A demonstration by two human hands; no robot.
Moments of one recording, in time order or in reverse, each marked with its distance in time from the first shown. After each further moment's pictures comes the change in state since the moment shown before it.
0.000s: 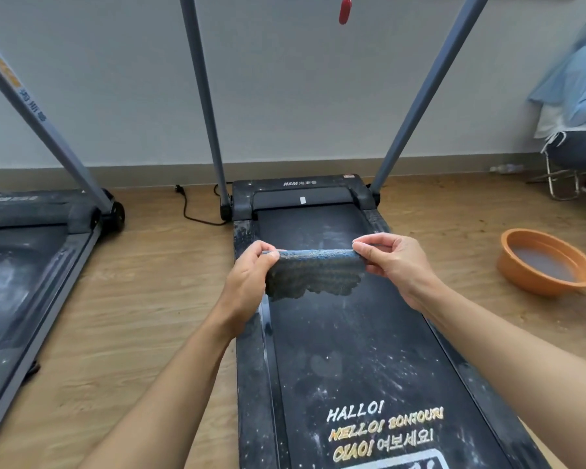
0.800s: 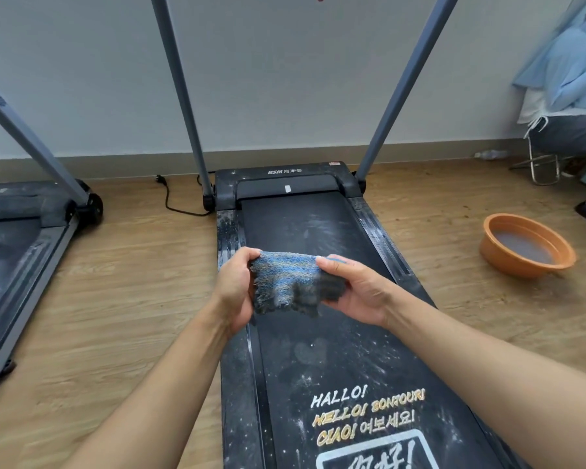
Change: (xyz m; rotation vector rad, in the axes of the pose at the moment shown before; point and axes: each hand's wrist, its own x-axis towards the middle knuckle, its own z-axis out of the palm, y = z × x) left_hand 0.005 -0.015 0.034 -0.425 0.118 -0.430; right_hand -0.025 0.037 0.017 0.442 -0.446 0.412
